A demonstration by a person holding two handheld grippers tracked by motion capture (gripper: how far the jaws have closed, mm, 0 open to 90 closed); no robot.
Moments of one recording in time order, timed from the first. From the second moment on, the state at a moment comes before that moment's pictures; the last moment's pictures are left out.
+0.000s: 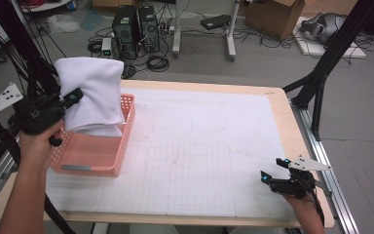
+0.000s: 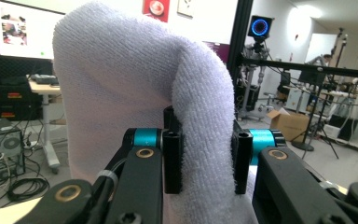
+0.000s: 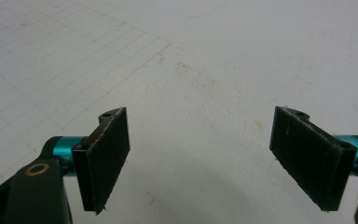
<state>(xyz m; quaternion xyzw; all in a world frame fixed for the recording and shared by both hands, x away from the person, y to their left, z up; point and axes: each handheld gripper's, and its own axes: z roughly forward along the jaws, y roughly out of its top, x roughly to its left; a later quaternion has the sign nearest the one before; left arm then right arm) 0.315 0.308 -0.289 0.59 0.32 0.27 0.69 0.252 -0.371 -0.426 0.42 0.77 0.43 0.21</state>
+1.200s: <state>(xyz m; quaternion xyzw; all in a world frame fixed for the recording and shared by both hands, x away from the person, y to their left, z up) 0.347 0.322 -0.366 0.62 0.38 0.20 0.66 0.252 -0.365 -0.428 0.41 0.78 0.42 0.21</state>
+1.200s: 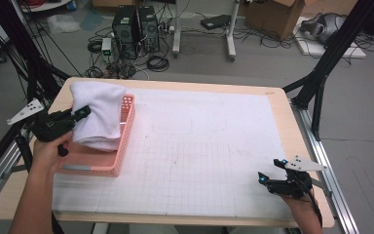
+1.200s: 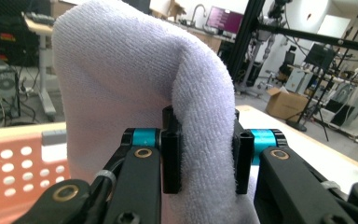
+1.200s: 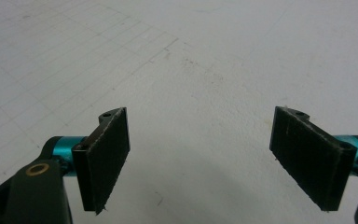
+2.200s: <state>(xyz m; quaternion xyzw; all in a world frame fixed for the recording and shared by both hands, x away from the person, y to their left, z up) 0.347 0.332 -0.357 0.64 0.53 0.21 0.52 0.252 -0.362 -0.430 0.41 0.79 0.41 0.21</state>
